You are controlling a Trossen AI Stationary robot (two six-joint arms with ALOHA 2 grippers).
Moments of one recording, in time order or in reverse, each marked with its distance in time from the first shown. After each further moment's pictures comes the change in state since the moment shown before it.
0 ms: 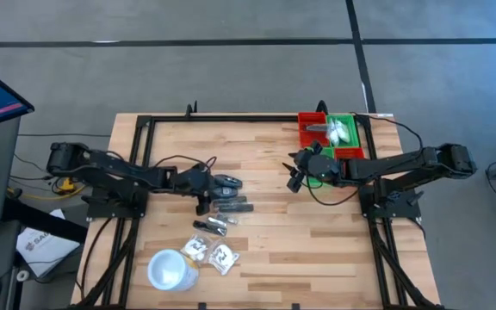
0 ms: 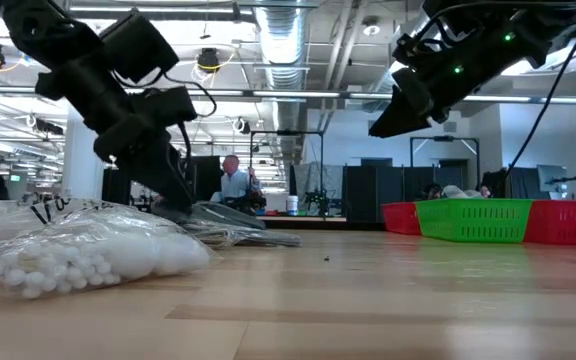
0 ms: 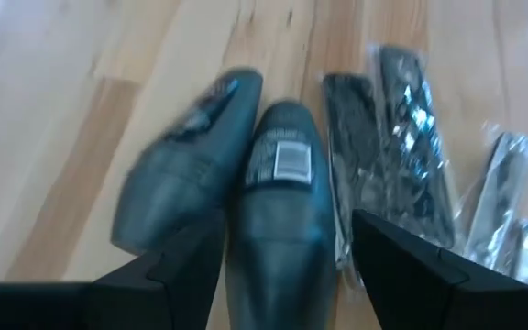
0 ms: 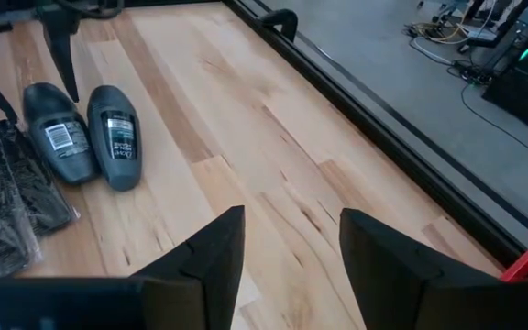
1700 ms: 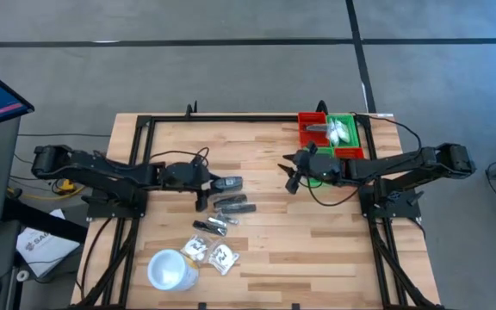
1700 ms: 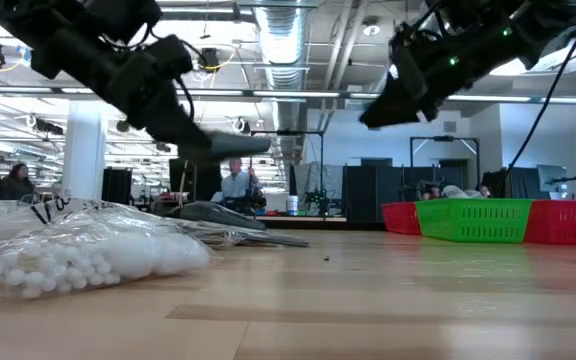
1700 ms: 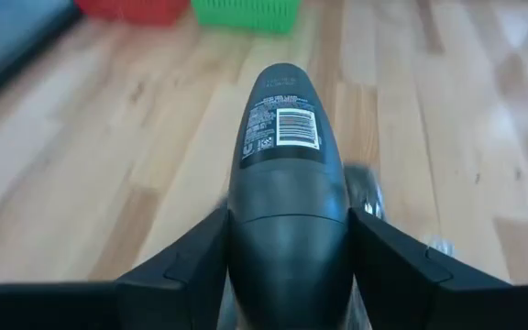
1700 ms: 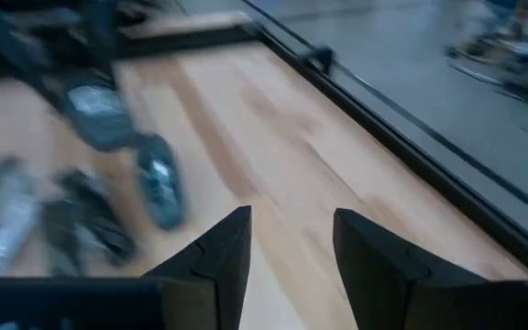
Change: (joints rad) left arm 0.000 -0.204 -0.002 0.070 -0.012 -0.004; right arm 0.000 0.011 0.000 0.127 -0.106 0.007
